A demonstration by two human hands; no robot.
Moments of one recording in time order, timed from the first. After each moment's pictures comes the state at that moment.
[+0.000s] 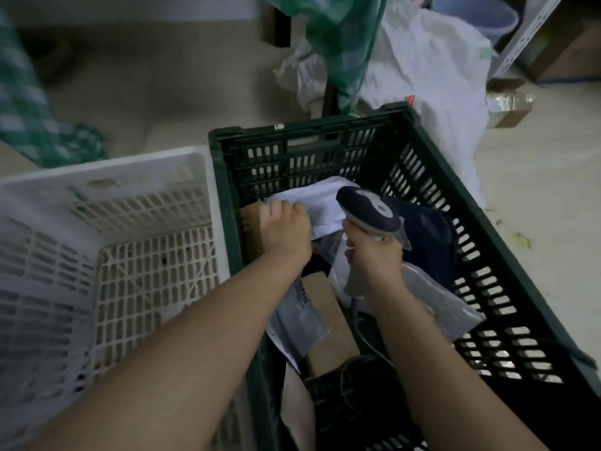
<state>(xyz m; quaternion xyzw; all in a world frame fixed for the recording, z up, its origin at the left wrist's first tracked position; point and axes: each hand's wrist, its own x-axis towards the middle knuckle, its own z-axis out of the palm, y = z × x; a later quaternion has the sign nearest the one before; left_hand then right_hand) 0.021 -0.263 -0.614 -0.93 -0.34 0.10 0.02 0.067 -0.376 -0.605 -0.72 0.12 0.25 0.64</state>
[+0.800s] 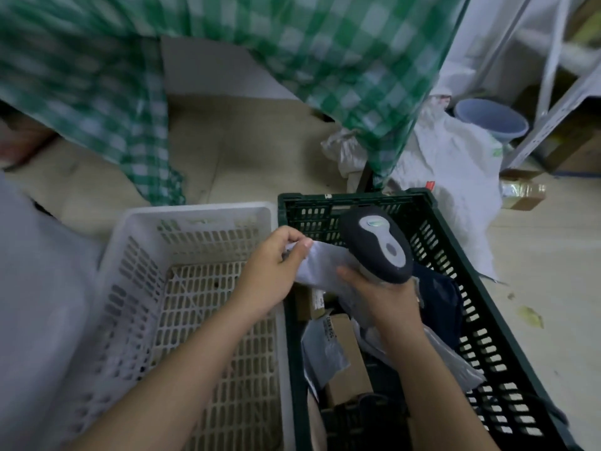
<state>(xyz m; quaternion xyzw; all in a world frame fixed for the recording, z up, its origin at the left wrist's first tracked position) -0.107 -0.256 -0.466 -0.78 -0.34 -0.21 -0.48 0.001 -0.386 -0.479 -0.71 -0.14 0.27 0.63</state>
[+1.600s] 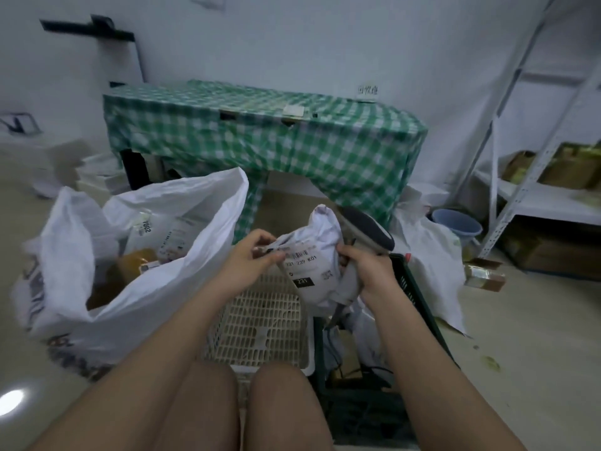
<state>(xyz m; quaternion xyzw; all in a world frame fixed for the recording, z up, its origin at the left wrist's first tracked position) -0.360 -0.397 -0.260 -0.75 -0.35 -0.30 -0.47 -0.179 -0.510 -0.244 -0.61 -0.12 0.35 0.70</state>
